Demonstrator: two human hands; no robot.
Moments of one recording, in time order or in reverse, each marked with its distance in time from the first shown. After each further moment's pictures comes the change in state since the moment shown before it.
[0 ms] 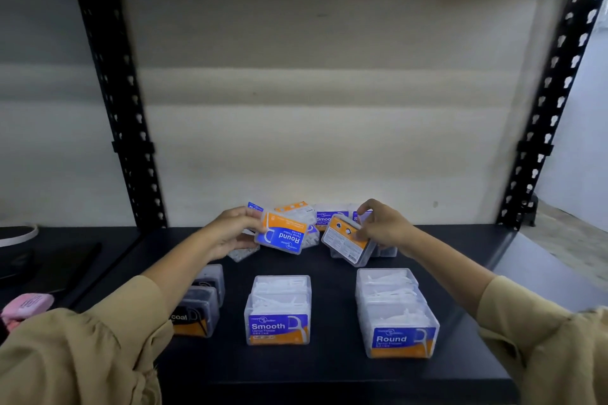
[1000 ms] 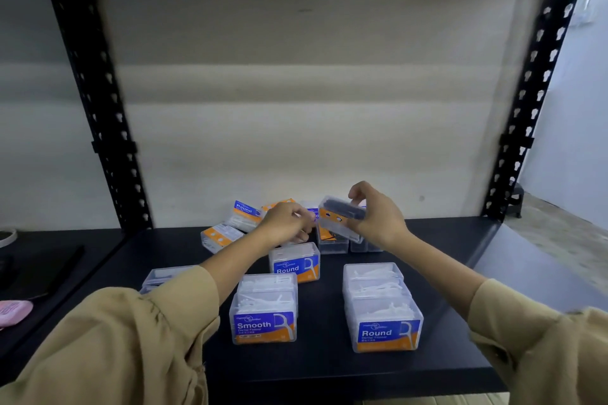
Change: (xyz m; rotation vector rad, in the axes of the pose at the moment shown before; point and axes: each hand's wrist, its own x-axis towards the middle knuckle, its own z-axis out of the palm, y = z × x) left_hand -0.001 0.017 0.099 0.452 -0.052 0.211; right_hand -0.018 0.004 -0.005 -0.189 0.317 -0.338
